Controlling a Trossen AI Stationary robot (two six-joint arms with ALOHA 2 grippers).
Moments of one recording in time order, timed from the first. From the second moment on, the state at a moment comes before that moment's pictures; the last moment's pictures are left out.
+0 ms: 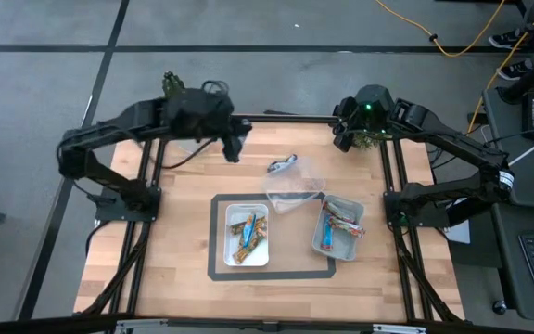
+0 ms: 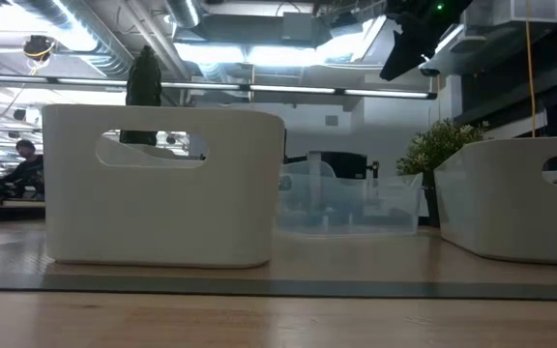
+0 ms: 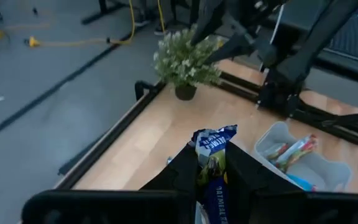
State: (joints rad) left arm 0.17 1.36 1.69 -0.82 -0.25 -0.27; right arm -0.52 1.17 1.24 -0.77 0.16 -0.19
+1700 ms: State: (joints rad) left arm 0.22 2.13 2.00 -0.83 0.15 -0.25; right arm -0.52 1.03 1.24 -0.92 0.16 -0.17
